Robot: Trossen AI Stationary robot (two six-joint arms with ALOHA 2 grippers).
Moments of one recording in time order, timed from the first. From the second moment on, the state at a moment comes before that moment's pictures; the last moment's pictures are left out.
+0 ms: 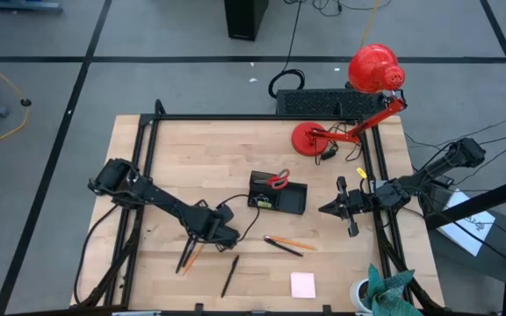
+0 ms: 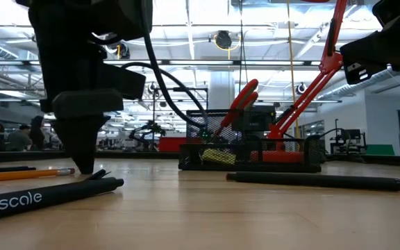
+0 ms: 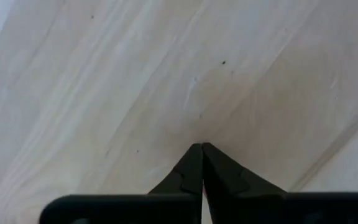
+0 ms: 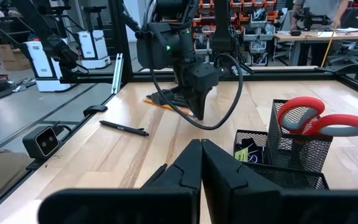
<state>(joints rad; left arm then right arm) -0.37 1.91 1.12 -0.76 -0.26 -0.99 0.48 0.49 0.06 0.31 0.34 0.12</state>
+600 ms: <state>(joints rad) -0.50 1.92 1.28 -1.09 -0.13 -1.17 0.48 0.49 0.06 0.31 0.34 0.12</state>
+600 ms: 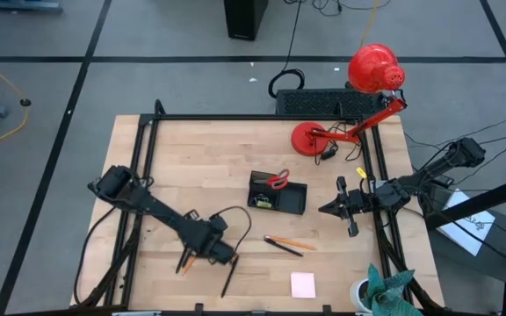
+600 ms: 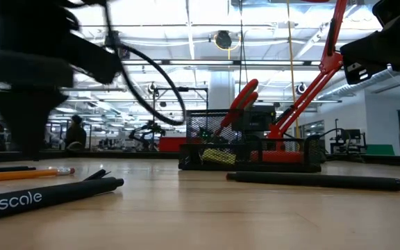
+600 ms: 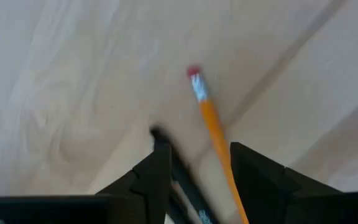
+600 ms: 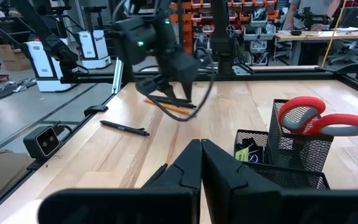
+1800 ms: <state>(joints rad) -0.57 1.90 1.14 -0.87 -0.26 -1.37 0.48 0.49 0.06 0.31 0.34 0.14</state>
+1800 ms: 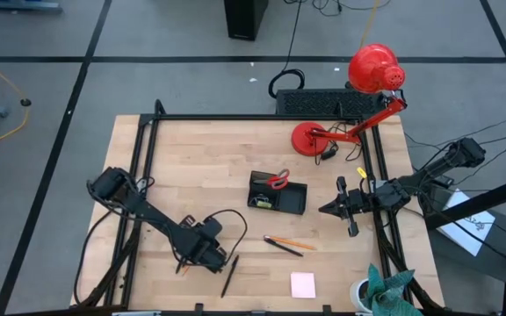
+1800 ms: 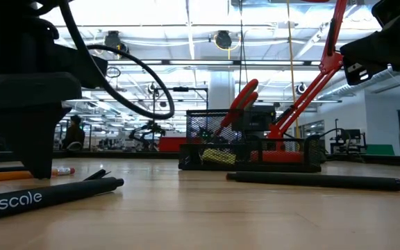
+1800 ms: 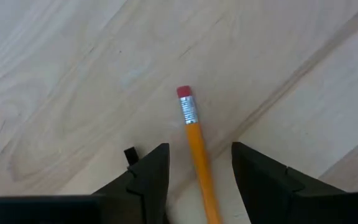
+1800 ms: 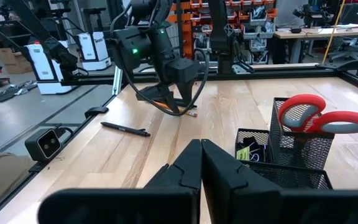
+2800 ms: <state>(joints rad) -0.42 1.90 1.07 -0.63 -0.34 -1.19 0.48 0.49 0.06 0.31 0.34 0.14</state>
